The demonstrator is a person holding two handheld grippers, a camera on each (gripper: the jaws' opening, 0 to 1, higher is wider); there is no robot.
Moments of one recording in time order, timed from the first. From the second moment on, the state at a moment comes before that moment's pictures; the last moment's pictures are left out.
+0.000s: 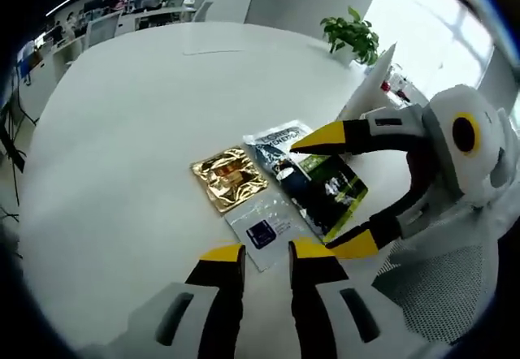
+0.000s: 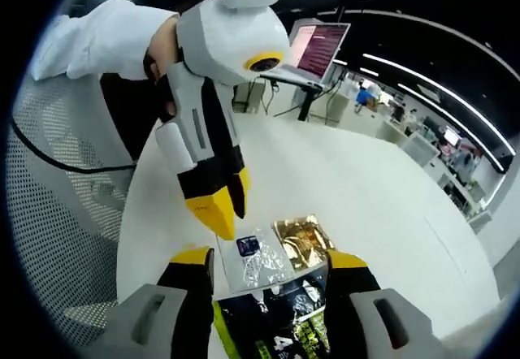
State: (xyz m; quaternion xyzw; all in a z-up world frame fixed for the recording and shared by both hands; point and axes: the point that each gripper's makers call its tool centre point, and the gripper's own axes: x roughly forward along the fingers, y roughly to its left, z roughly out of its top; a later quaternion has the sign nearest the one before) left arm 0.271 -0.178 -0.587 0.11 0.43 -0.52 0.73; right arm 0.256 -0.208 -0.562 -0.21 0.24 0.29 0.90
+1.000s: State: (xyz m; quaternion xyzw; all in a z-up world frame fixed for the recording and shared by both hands) left arm 0.245 -0.153 -0.498 0.15 0.28 -0.52 0.79; right arm 0.181 -0.278 -0.444 -0.13 0.16 0.16 0.97
